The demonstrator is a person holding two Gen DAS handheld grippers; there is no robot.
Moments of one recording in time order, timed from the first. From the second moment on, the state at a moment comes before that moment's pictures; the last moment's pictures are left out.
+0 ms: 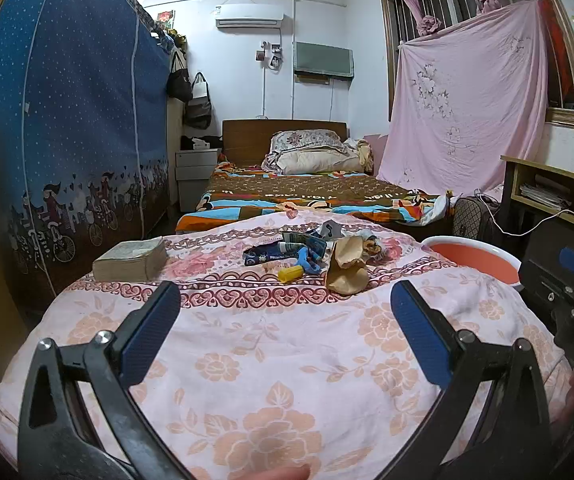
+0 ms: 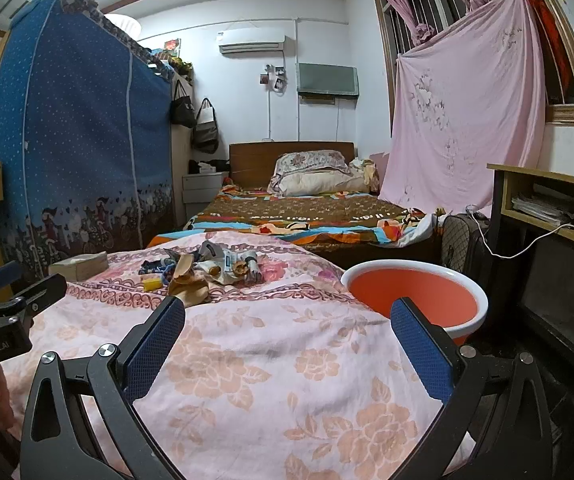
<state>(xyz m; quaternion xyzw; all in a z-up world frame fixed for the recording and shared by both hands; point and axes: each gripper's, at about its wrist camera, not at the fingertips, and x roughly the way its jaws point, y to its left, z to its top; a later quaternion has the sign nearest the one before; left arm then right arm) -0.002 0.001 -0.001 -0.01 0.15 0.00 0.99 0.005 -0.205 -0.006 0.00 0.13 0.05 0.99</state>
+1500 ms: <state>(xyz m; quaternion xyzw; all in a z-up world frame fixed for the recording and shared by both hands) -0.001 0.002 -0.002 -0.01 0.15 0.00 0.99 0.006 -0.202 -0.005 0.00 0.13 0.05 0.99</state>
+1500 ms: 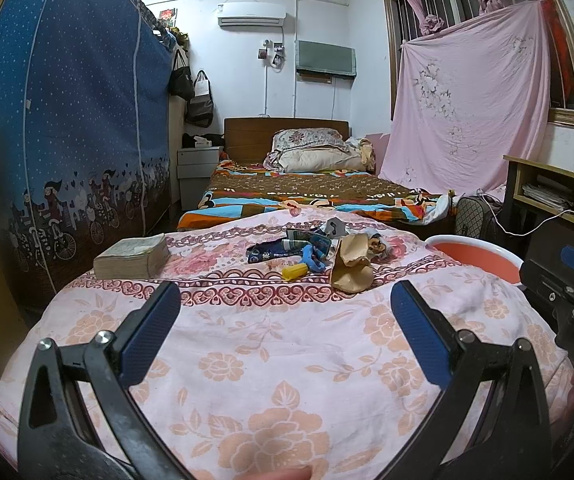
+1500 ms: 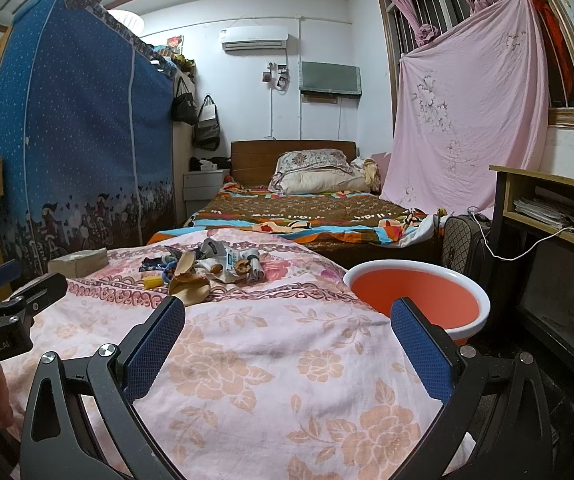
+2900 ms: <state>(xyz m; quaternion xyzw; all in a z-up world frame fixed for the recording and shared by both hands) 0.084 0.062 0.037 -0.06 0.15 0.00 0.99 0.105 -0.179 0.032 -0.02 0.10 0.13 0.99</state>
